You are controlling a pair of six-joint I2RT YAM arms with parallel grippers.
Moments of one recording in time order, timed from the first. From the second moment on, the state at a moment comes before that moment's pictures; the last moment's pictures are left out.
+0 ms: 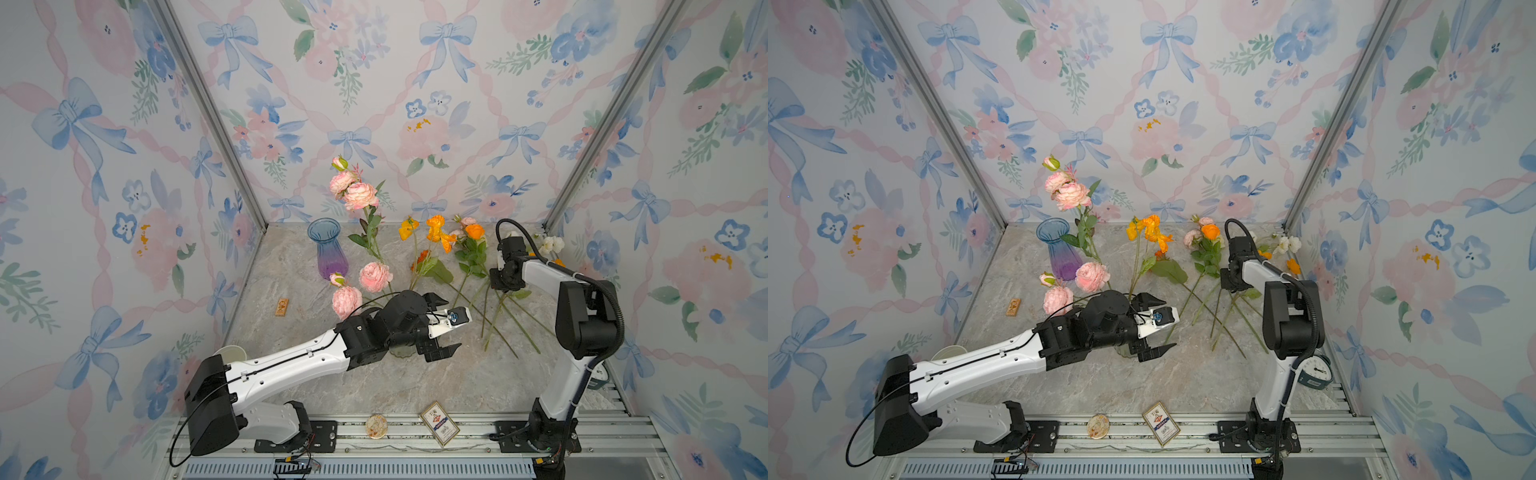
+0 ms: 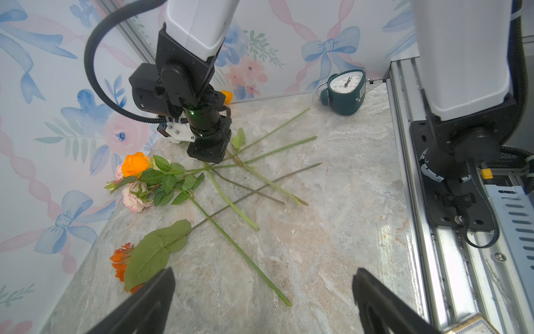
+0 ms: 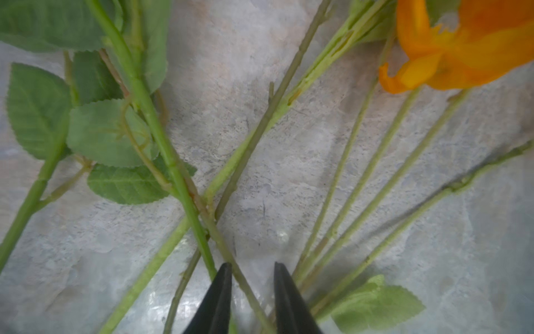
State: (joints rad) left arm -1.08 1.30 1.06 -0.21 0.05 0.40; right arm 0.05 1.95 1.31 -0.50 0.14 0.01
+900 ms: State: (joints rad) left arm -1.08 1.30 1.06 -0.21 0.09 0.39; right arm 0.05 2.04 1.41 -0.54 0.14 -0.04
